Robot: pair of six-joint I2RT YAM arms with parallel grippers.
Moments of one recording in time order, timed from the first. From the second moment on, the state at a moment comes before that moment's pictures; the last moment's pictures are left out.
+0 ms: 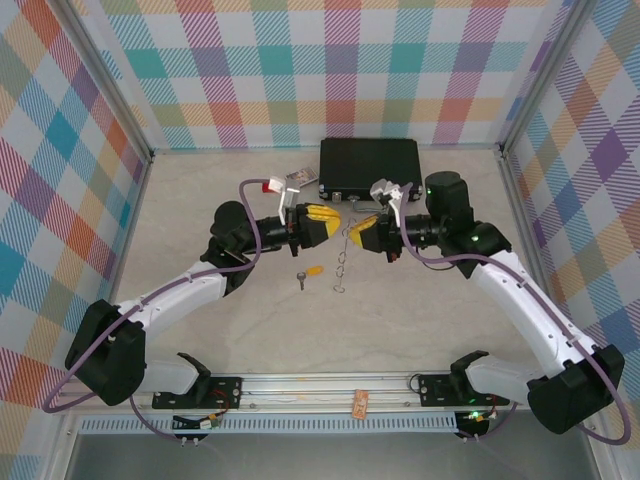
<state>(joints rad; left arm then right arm) -0.57 1.33 0.82 0.74 0.85 -0.59 0.45 1.15 1.13 -0.50 -0.88 -0.02</state>
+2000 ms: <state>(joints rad) -0.65 1.28 0.79 0.66 0.72 -0.41 0.45 0.94 0.94 -0.34 -0.60 0.08</state>
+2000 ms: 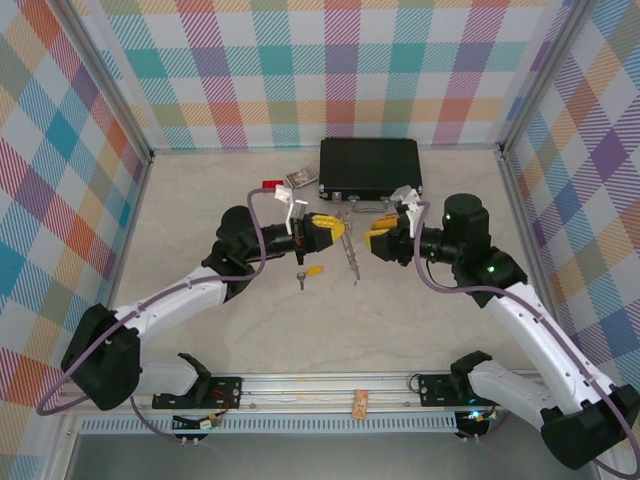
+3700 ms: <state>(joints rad) -0.84 1.08 0.63 0.54 -0.15 0.06 0.46 1.22 0.82 -0.15 -0.52 0.32</state>
